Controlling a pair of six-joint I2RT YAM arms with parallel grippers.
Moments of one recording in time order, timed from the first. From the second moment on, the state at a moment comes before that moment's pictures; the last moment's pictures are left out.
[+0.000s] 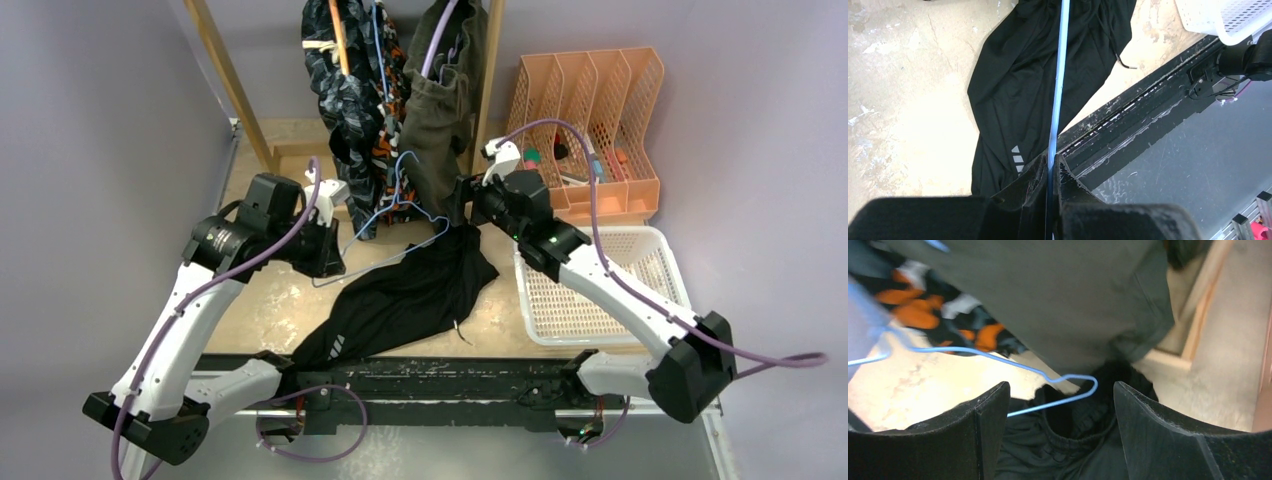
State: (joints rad) left arm -0.42 1.04 1.33 -1.20 0.33 -0.13; right arm 0.62 1.22 1.00 -0.05 0.03 0.27
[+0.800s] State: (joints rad) left arm -0.42 0.84 1.44 -1.22 0.42 -0.20; right arm 0.62 1.31 0.92 -0.07 0.17 0.49
